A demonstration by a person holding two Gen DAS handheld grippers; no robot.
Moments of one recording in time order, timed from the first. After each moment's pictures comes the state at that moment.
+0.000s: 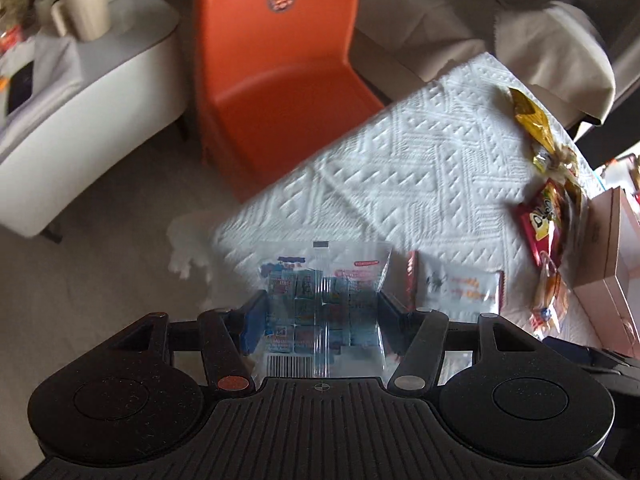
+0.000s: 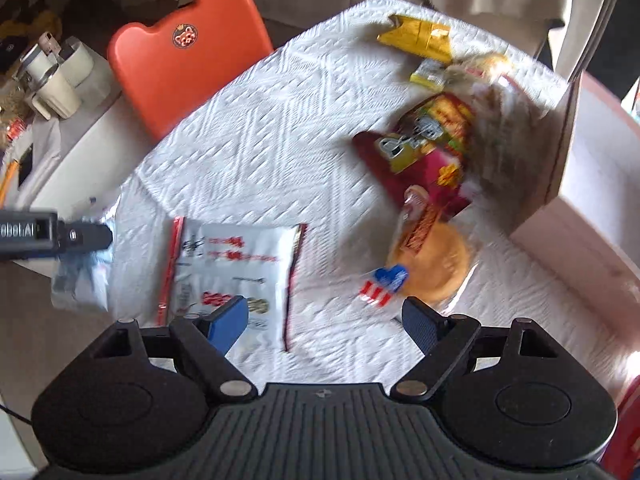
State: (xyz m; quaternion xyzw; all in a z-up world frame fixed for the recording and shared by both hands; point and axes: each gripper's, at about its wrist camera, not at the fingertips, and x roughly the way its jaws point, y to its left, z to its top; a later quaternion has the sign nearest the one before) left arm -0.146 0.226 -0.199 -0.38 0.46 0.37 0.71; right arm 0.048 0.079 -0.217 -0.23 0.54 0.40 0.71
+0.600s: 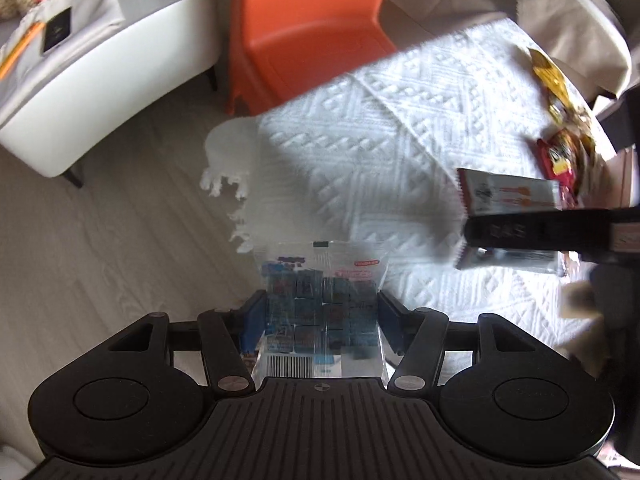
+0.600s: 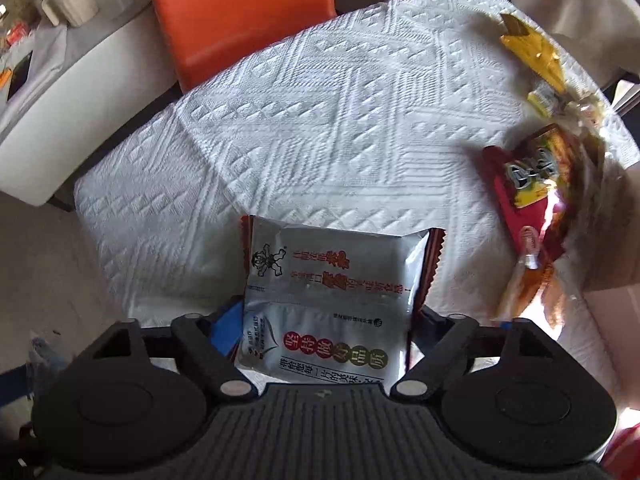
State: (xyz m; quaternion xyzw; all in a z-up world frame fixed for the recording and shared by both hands) left arm -0.172 0.171 -0.209 -0.39 0.49 0.37 0.69; right arm -0.007 0.153 -0.245 -0.37 0.51 0.40 0.67
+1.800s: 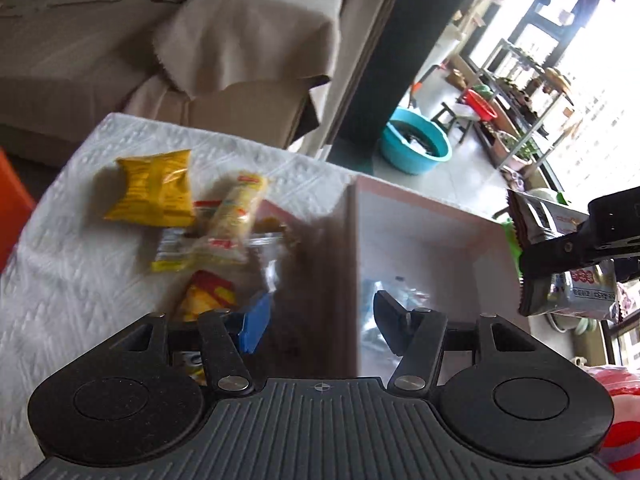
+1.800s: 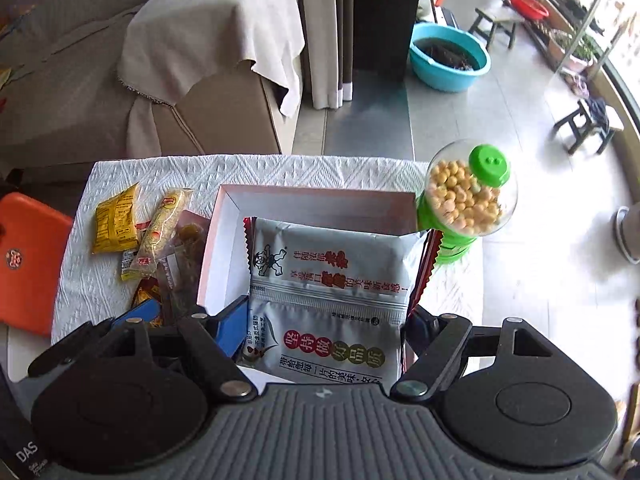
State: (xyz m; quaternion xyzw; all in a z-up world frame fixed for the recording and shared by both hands) left arm 0.172 0.151 -0.183 -0.23 0.43 0.09 0.87; right arm 0.294 -0.039 -0.100 -0.08 0.58 0.15 0.80
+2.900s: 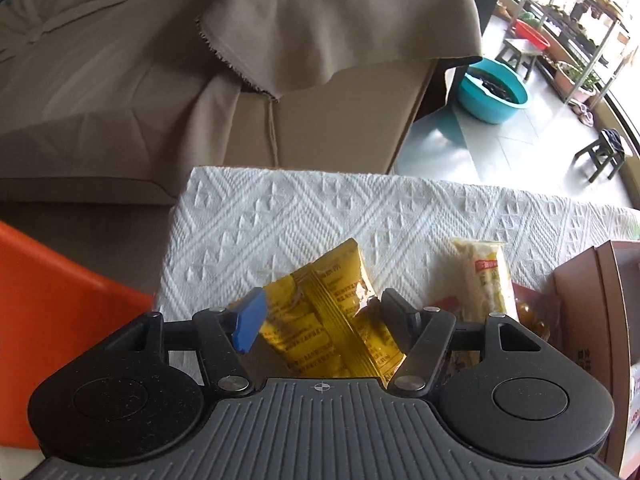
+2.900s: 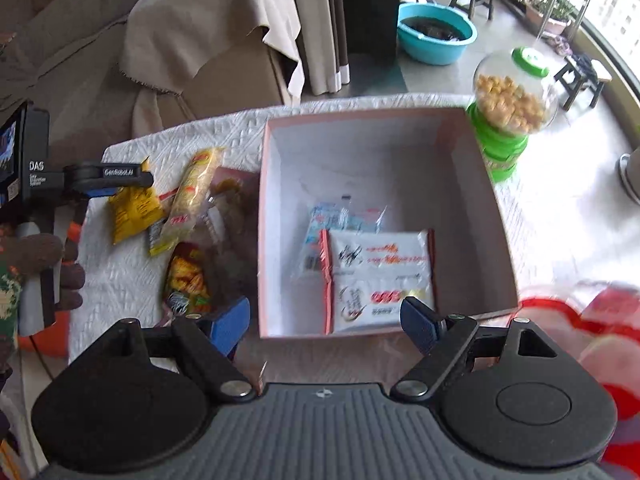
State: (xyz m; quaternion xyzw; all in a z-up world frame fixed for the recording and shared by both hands) left arm 0.263 0.308 -0.233 -0.11 0.52 0.11 0.84; right arm 0.208 0.000 -0.147 -0.02 0.58 0.12 0.80
